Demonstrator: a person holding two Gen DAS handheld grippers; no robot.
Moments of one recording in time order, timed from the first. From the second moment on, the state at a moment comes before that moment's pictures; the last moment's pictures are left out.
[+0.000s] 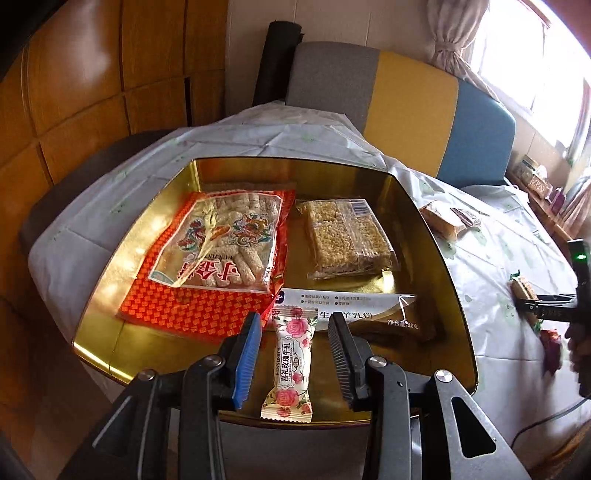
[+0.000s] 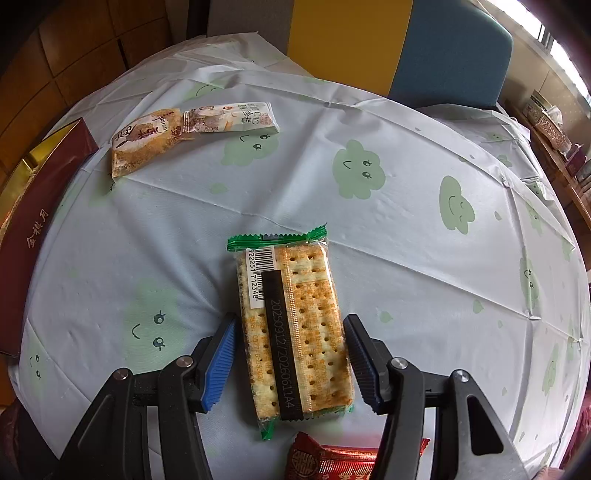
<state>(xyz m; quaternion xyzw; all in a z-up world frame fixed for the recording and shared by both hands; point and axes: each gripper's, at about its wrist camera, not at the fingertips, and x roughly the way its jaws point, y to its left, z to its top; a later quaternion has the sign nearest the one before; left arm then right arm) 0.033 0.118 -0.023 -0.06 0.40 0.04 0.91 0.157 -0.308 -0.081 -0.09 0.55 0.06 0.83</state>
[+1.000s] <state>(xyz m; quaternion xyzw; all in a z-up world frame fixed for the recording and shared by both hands) 0.030 0.122 -0.020 -0.06 0.41 0.10 0.91 0.153 -0.296 -0.077 -0.11 0.54 0.05 0.83</state>
